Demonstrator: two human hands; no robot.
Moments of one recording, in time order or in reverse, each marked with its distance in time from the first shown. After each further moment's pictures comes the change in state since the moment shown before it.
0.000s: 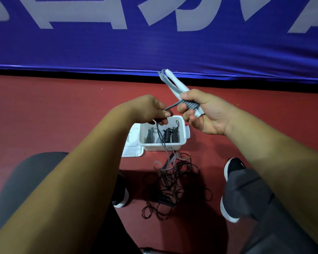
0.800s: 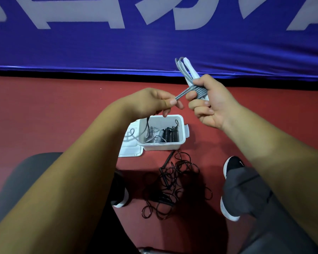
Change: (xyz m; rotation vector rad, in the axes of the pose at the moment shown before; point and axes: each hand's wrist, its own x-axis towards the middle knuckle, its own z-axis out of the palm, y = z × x) left_hand -0.007 0.017 -0.002 -0.138 -0.019 0.222; right_hand 0.013 -0.010 -0.022 0.197 0.148 -0.120
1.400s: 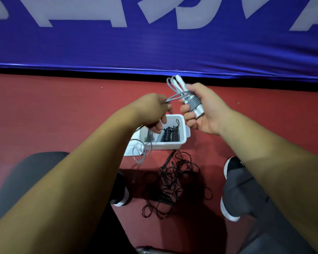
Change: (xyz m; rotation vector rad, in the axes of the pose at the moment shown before) left_hand -0.002 0.002 0.022 0.030 0.174 -0.305; right_hand 0.016 0.023 -0.004 -0.297 0.034 0.071
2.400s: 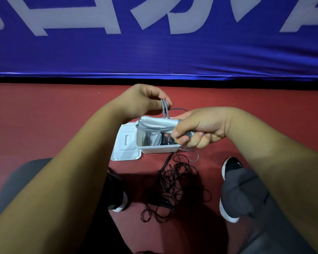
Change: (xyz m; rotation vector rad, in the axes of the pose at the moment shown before) left_hand -0.003 0.011 -0.027 -0.147 -0.011 0.311; right_hand -0.034 -0.007 -0.007 -0.496 -0.530 0.308
